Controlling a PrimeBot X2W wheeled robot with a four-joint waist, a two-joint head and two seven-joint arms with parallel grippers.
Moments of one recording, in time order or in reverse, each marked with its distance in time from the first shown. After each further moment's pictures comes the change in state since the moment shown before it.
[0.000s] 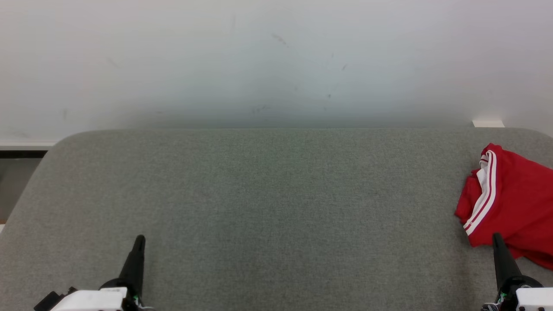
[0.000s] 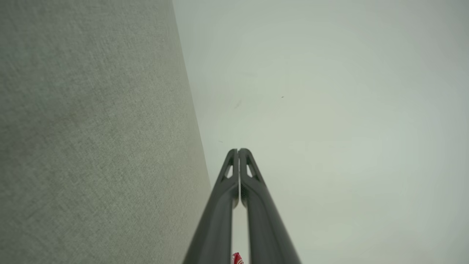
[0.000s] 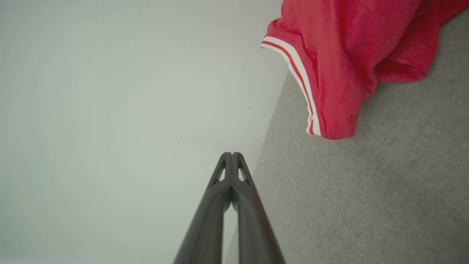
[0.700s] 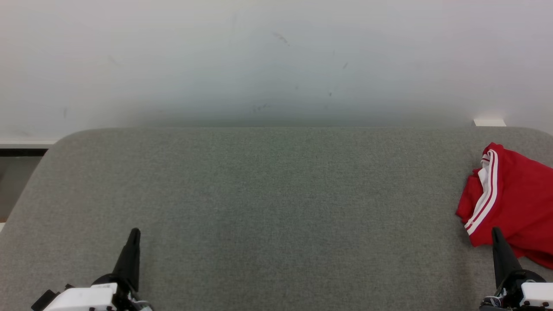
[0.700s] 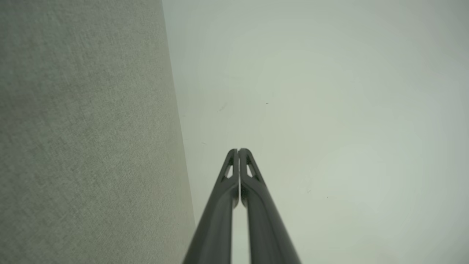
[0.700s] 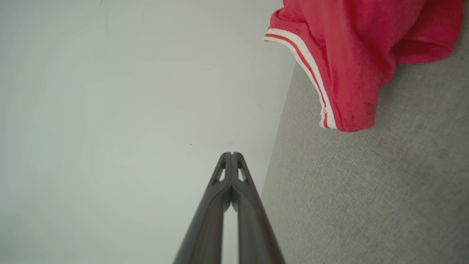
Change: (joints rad) left arm -0.016 0.000 0.021 -0.003 -0.108 -0.021 0.026; right arm -0.023 -0.002 0.000 0.006 0.107 0.000 0.026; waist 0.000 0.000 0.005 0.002
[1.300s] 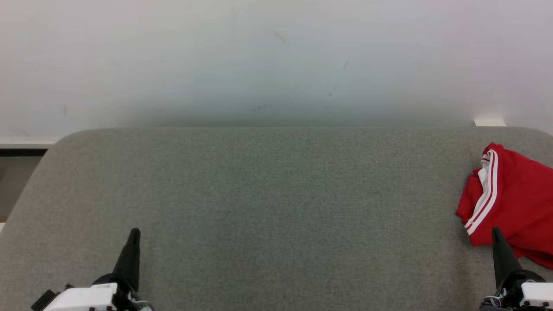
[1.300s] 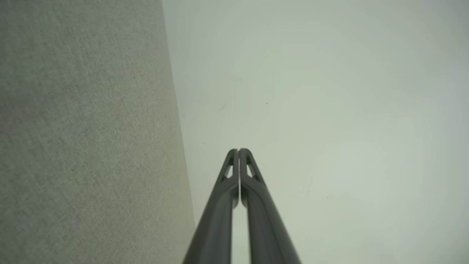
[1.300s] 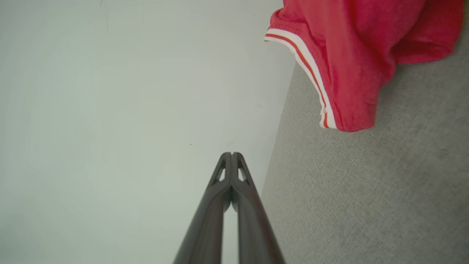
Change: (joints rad) left arm 0.000 0.000 0.000 0.000 0.000 0.000 0.000; right arm 0.000 0.000 0.000 0.000 0.000 0.000 0.000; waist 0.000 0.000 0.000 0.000
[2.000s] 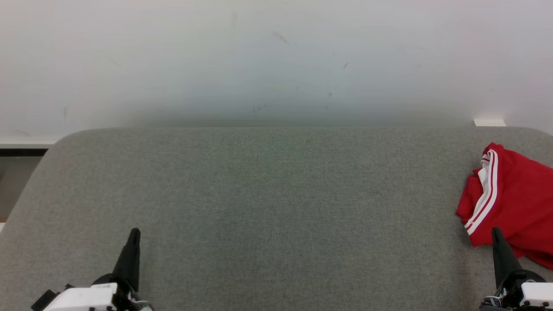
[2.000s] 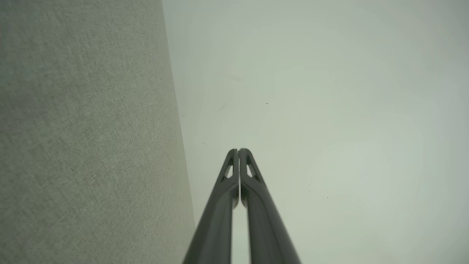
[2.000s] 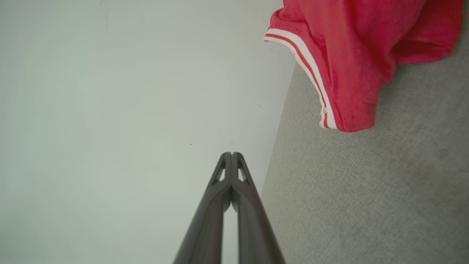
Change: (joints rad) left arm 0.000 0.000 0.000 0.000 0.000 0.000 0.000; right arm 0.000 0.000 0.000 0.000 0.000 0.000 0.000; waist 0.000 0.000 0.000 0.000
